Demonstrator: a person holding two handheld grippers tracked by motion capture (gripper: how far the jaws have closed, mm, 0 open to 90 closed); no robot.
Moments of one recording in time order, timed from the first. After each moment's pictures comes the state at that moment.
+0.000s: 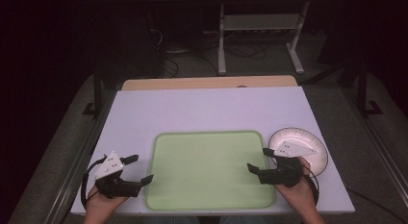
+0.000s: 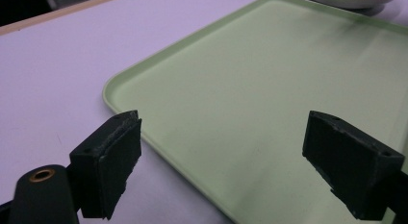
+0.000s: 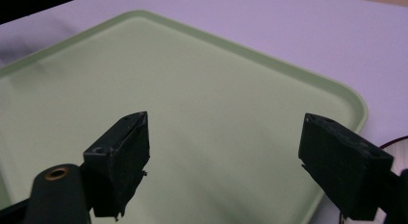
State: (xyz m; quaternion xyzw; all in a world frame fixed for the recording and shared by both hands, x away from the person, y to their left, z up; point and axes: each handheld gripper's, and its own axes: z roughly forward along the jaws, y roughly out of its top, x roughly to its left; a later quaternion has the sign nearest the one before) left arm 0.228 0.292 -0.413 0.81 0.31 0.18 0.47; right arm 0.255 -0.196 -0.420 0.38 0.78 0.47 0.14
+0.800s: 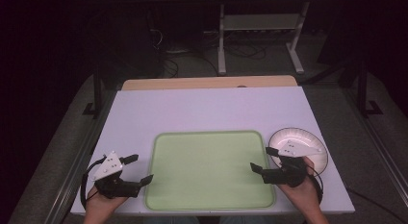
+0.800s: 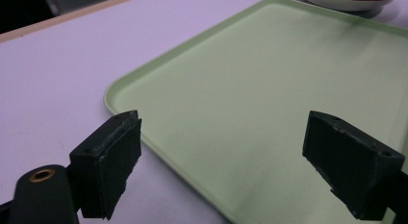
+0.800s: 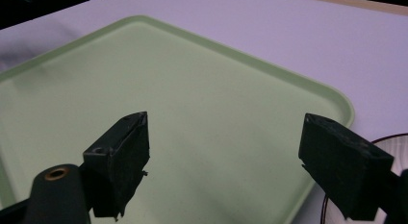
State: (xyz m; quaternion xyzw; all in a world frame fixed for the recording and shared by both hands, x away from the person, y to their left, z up) left arm 0.227 0.292 -0.410 0.81 0.31 0.19 0.47; right arm 0.254 -0.203 -0.415 0.37 0.78 0.48 0.15
